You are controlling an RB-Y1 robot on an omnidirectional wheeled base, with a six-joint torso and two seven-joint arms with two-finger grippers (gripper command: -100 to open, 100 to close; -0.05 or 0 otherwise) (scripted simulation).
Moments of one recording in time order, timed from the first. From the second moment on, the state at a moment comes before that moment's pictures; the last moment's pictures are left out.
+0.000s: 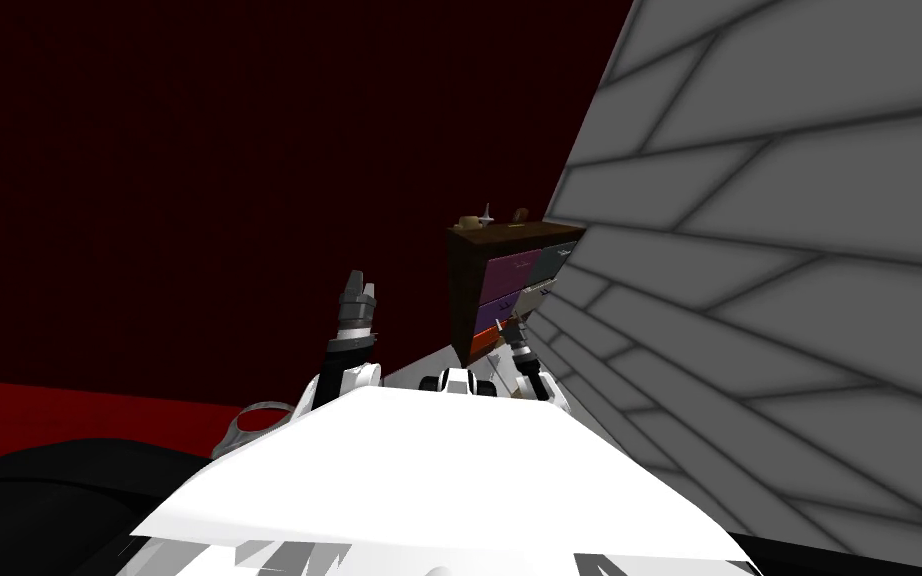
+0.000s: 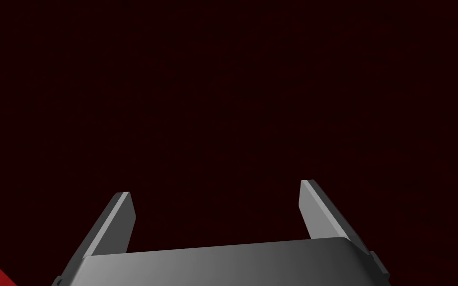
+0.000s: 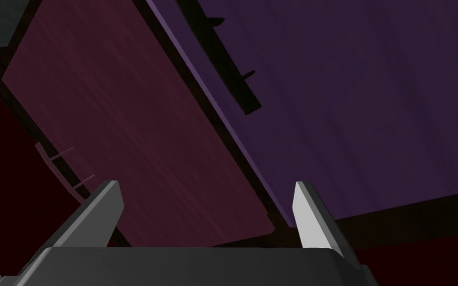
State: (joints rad) left arm 0.54 -0.02 0.05 -2.32 -0.08 -0.38 -0.16; right arm 0.19 -0.20 0.06 -1.39 0.28 -0.76 2.01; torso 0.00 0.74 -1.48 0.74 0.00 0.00
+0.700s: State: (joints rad) left arm 0.54 -0.02 0.05 -2.32 -0.08 -0.38 -0.16; right arm 0.17 -0.22 0.07 -1.30 0.31 -0.79 2.19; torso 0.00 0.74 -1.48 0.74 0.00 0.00
